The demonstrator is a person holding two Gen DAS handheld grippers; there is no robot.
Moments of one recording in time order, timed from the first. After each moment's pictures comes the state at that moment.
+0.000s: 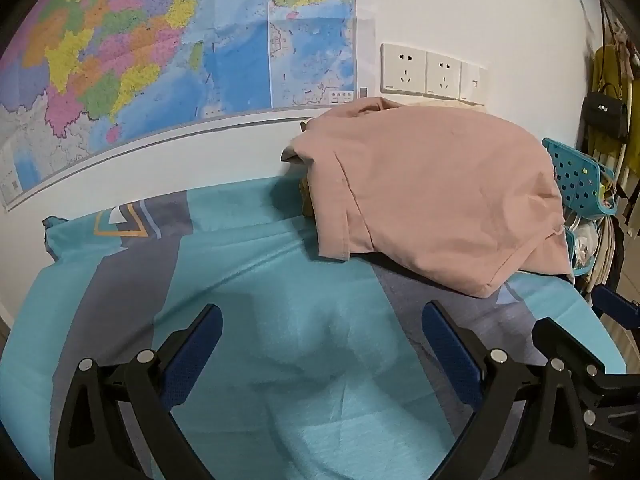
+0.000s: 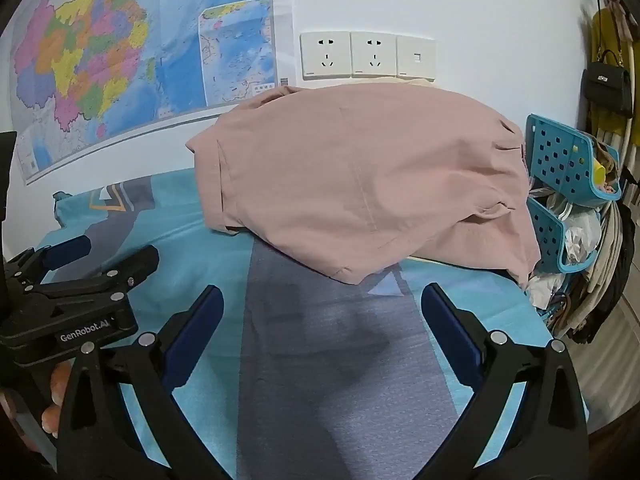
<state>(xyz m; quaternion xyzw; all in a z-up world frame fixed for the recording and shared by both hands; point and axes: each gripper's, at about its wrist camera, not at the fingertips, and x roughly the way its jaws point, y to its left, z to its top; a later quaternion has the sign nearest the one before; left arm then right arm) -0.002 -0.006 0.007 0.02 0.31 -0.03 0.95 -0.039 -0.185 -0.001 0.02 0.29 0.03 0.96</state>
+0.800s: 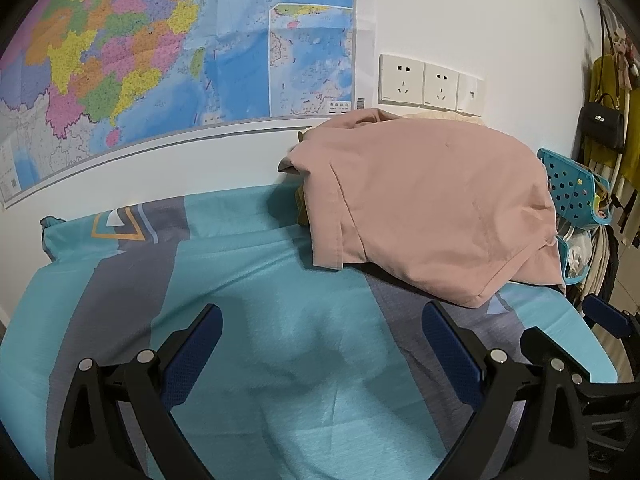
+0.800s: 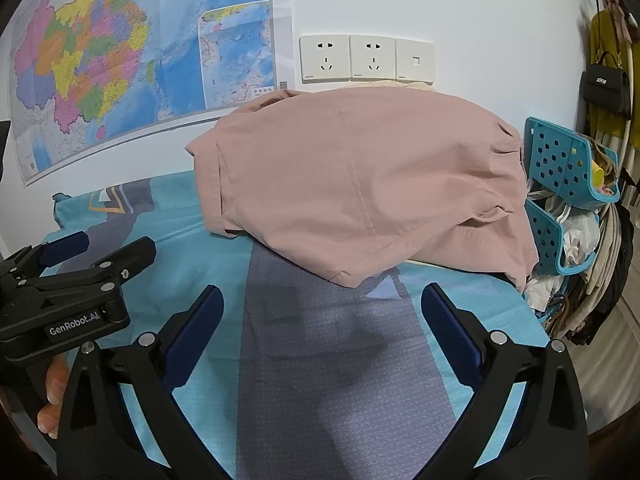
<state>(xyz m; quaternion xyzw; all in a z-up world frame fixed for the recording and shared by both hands) -0.005 -0.005 0.014 0.01 0.30 -0.04 0.95 -0.039 -0.184 0.004 0.02 0.29 0.03 0.96</state>
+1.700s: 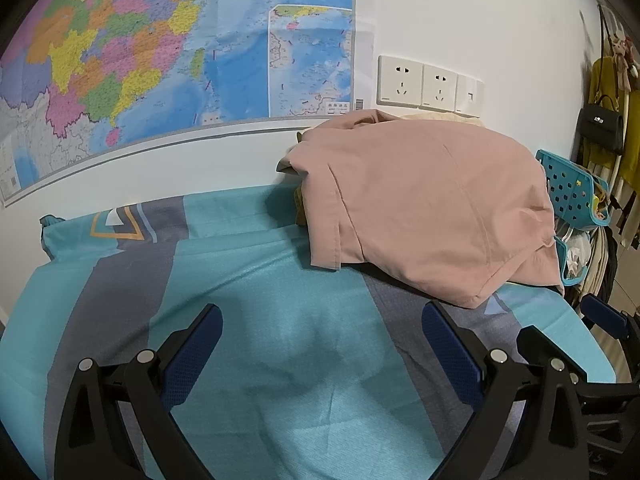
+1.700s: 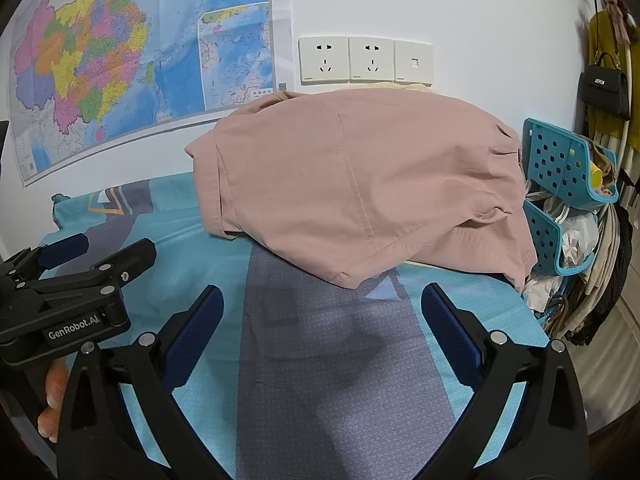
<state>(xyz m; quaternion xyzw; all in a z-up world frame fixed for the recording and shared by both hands) -0.006 -0.005 0.015 0.01 0.30 -0.04 0.95 -0.038 -0.182 0.007 0.01 0.28 0.03 0.96</state>
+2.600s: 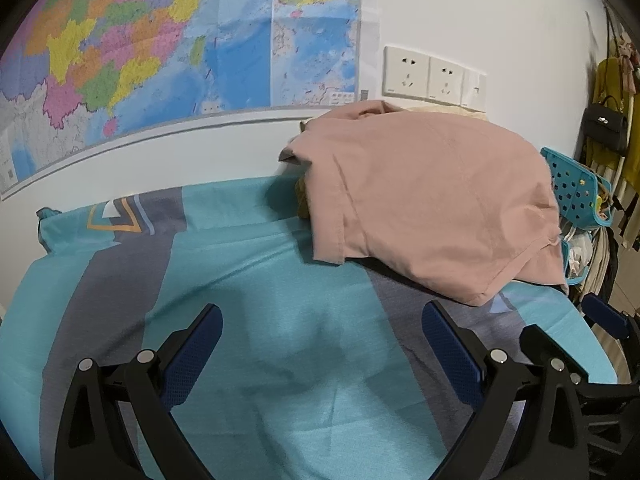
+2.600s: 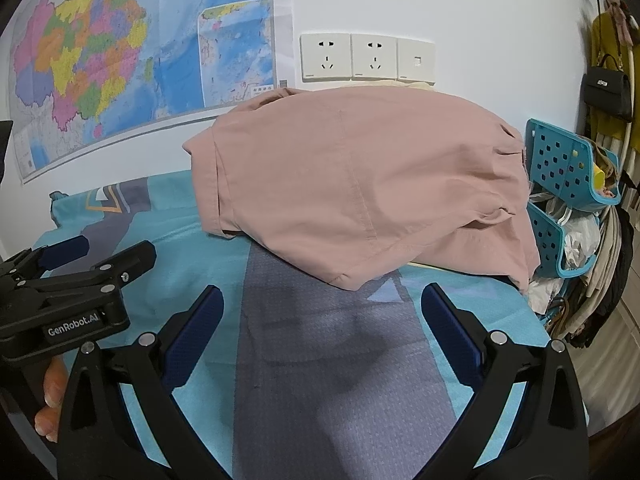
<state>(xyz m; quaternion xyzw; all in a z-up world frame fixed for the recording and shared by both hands) 0.005 -0.002 0.007 0.00 0.31 -0.04 0.95 -0.030 -0.180 0.001 0.00 0.29 0.03 0.96</state>
